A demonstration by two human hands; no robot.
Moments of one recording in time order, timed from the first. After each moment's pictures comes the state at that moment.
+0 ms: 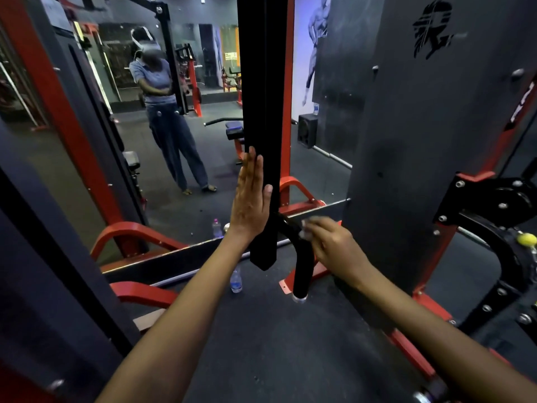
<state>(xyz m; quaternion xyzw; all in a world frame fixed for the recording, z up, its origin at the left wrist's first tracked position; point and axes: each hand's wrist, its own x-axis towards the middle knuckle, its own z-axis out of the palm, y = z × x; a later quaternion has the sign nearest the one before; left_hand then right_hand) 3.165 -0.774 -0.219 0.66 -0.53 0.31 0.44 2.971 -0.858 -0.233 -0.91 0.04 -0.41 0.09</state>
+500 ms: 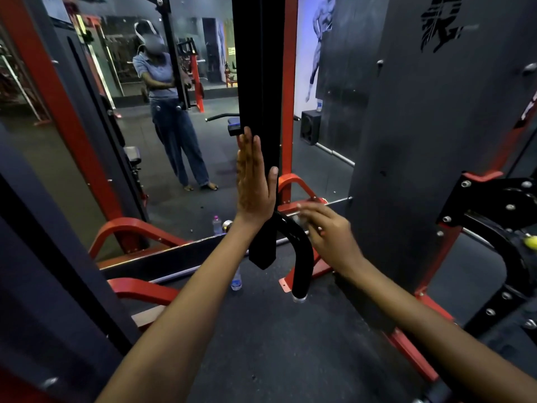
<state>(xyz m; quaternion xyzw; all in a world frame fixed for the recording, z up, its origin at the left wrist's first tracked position) 3.161 -0.806 -0.201 0.61 -0.48 0.39 0.50 2.992 -0.877 -0.233 -0.89 0.05 -0.41 0.19</state>
